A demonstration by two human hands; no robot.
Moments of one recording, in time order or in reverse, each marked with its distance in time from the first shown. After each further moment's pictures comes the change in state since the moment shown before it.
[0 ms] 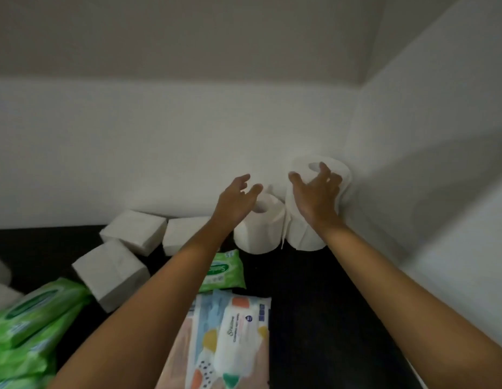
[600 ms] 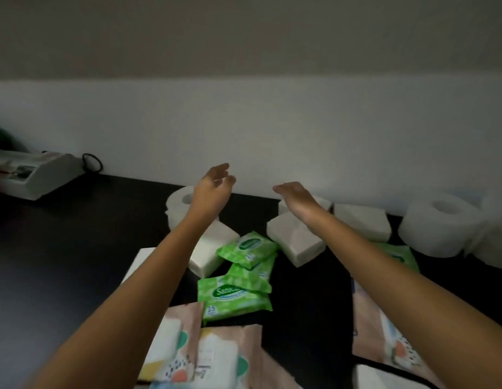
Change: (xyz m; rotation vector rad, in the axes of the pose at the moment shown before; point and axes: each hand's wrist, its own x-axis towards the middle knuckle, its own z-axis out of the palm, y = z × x) left_hand -0.134 -0.091 -0.330 0.129 0.517 -0.089; right_hand -0.179 -0.135 0.242 0.094 -0.785 -0.018
